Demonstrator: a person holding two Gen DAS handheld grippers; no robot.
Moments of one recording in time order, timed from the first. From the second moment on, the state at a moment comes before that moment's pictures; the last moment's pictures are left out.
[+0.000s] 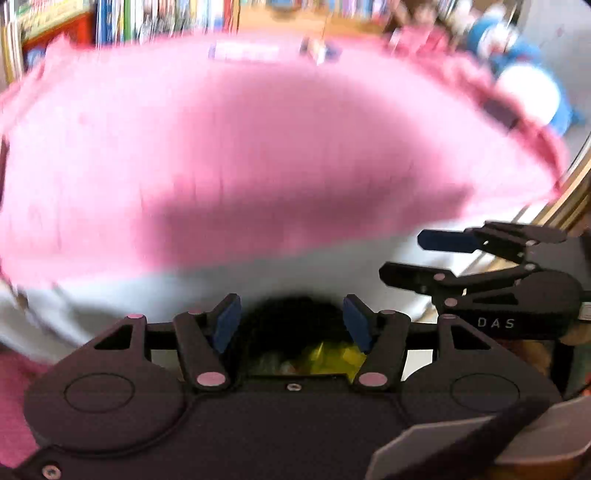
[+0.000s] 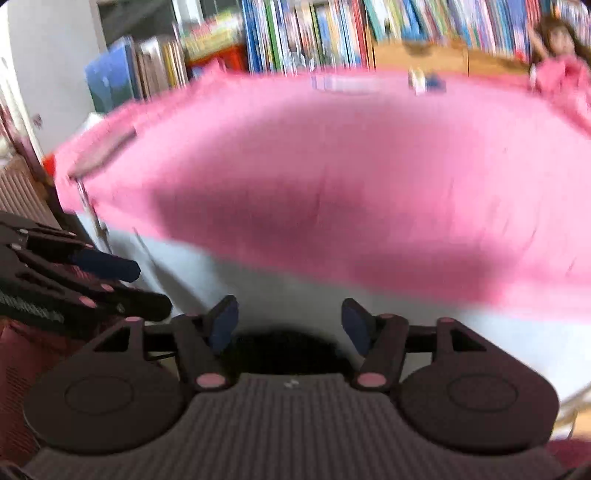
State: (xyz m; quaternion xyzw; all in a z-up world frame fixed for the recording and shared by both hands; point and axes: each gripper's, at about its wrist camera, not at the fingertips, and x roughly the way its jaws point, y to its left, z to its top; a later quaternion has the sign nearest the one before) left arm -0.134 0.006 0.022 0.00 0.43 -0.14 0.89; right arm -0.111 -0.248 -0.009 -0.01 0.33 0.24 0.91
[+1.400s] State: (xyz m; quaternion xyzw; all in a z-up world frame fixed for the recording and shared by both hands) left arm 0.263 0.002 0.009 -0.25 0.37 0.03 0.89; right arm 0.241 -0.241 0.024 -0.02 0.32 0.06 0.94
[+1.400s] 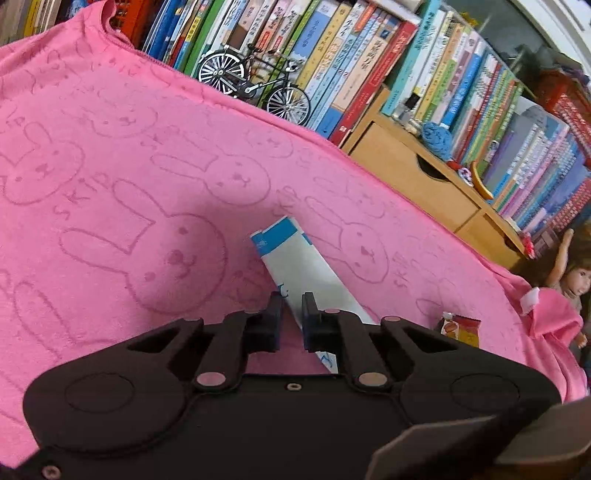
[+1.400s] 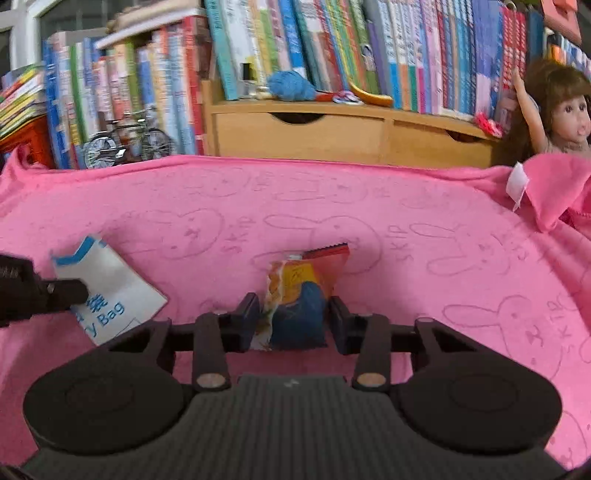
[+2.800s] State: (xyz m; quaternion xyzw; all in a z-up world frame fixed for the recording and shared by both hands) left arm -0.179 0.019 -0.003 -0.10 0.44 -0.11 0.89; right arm -0.138 -0.223 -0.050 0.02 0.37 0.22 0.90
